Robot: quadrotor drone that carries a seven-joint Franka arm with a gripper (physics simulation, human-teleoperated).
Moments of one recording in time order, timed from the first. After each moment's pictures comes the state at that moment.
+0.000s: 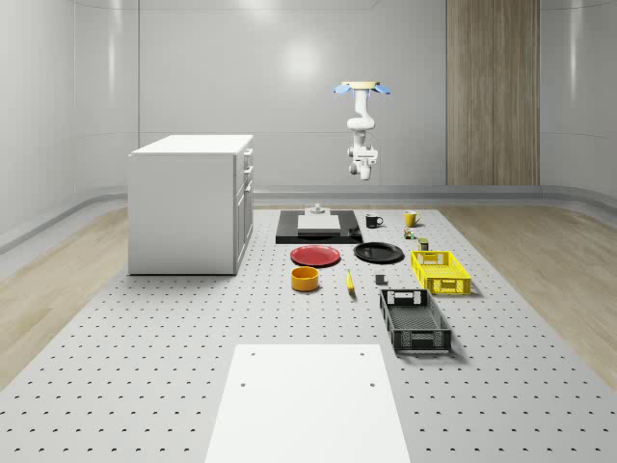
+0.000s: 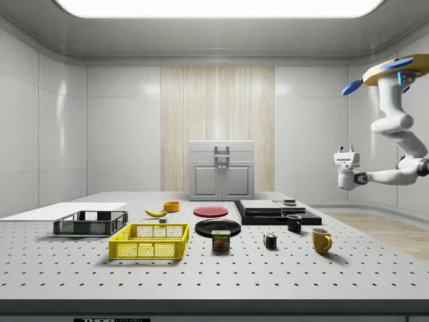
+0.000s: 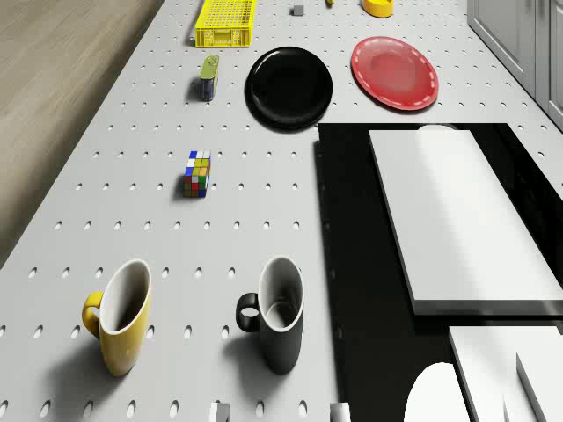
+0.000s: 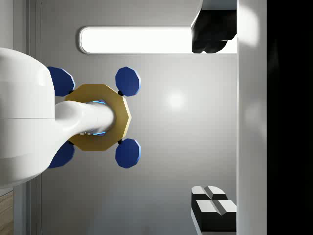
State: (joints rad) arm 0.00 -0.79 0.00 -2.34 0.00 1.55 0.79
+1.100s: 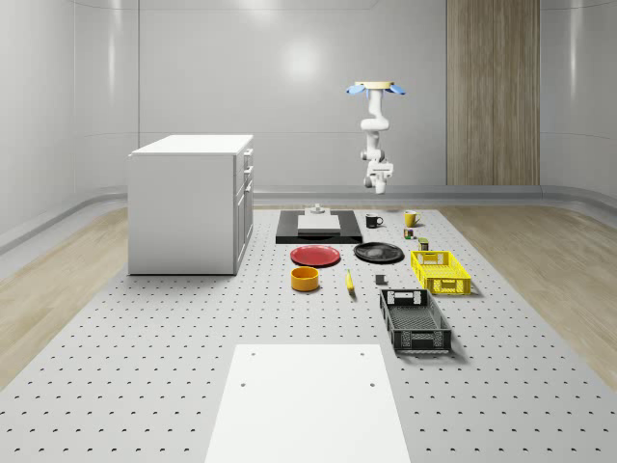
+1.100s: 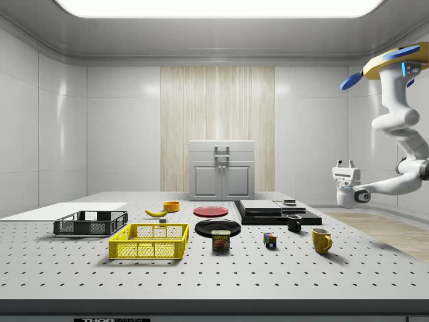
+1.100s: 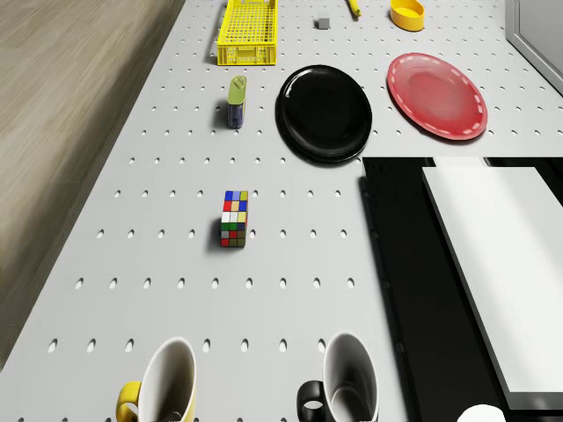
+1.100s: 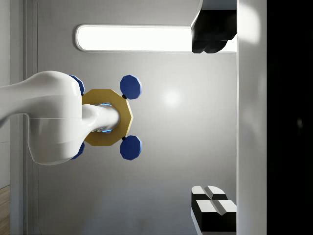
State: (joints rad) arm -0.01 -0.70 0.00 -2.04 0.00 1.36 0.78
